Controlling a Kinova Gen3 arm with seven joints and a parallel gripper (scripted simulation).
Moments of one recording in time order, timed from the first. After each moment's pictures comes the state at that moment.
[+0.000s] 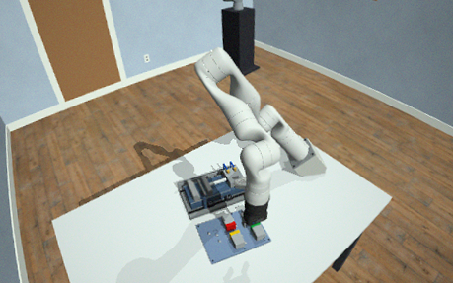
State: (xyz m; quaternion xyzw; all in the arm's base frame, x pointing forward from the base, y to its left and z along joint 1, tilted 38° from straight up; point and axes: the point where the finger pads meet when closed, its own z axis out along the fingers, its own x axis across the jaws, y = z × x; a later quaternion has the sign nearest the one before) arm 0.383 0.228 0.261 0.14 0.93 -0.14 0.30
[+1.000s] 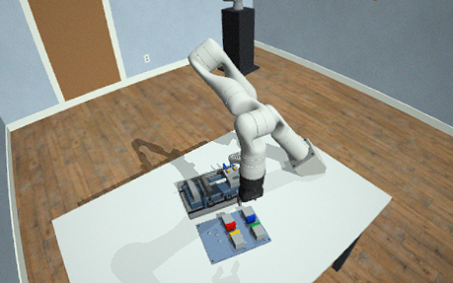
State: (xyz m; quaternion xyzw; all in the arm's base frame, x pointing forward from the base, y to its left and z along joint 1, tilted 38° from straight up) arm 0.330 0.211 0.322 0.14 0.93 -0.15 0.30
